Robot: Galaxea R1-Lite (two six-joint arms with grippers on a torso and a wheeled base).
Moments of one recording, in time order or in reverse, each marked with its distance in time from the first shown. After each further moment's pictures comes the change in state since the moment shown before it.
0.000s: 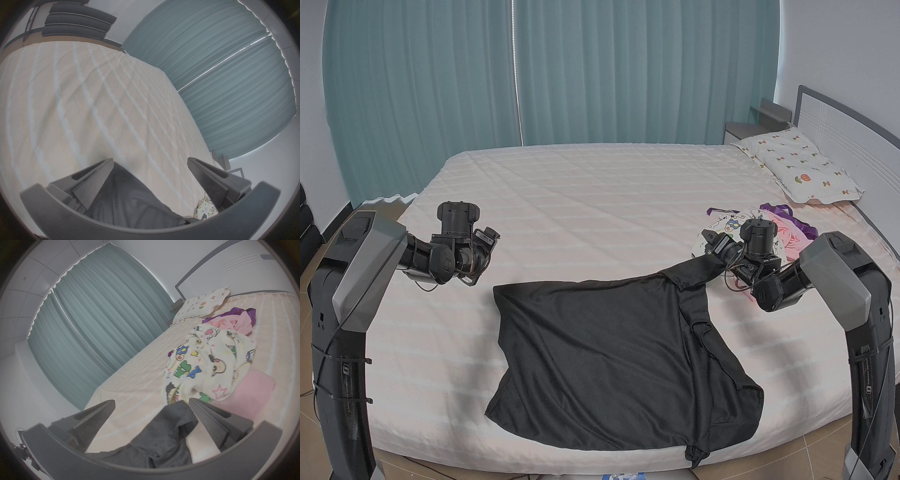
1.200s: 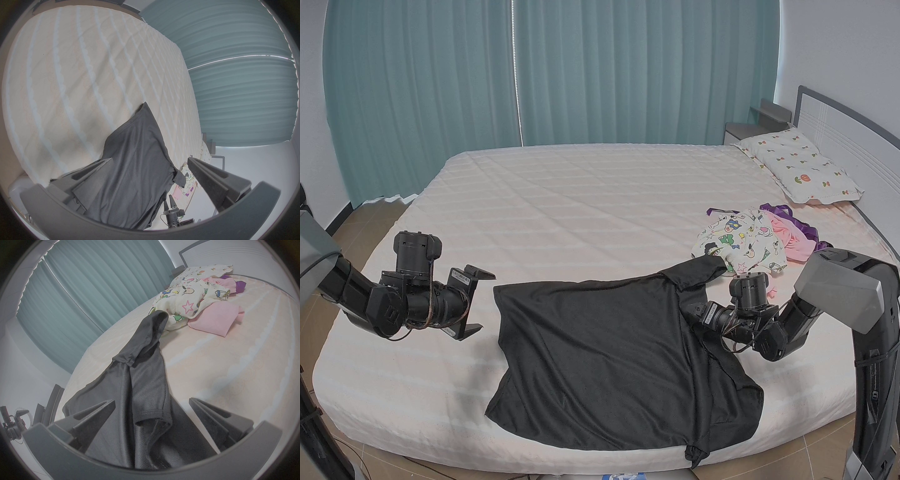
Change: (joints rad) left arm -0.033 -0.444 0.736 -0.200 -0.290 -0.207; right arm 0.103 -0.088 0.473 -0.038 0.063 -0.043
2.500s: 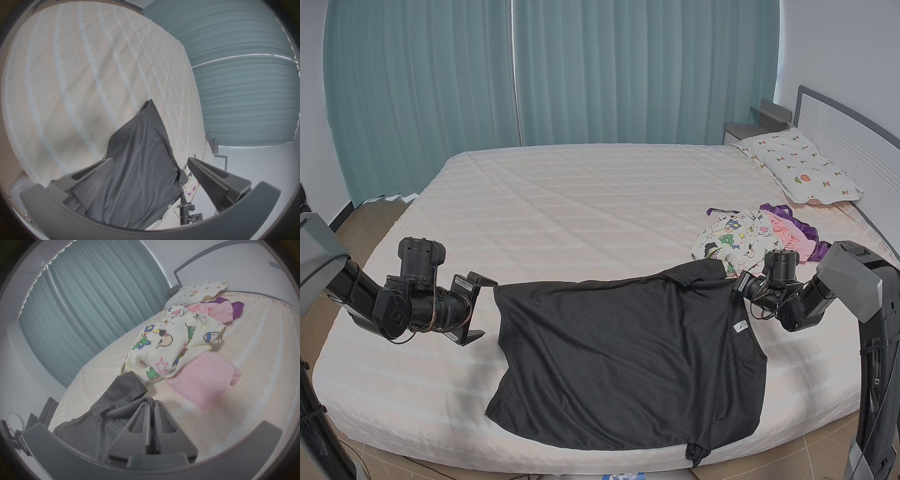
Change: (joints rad) left arm 0.005 0.045 -0.003 0.000 -0.022 0.001; right arm -0.228 0.086 -0.253 0.004 0.059 -0.120
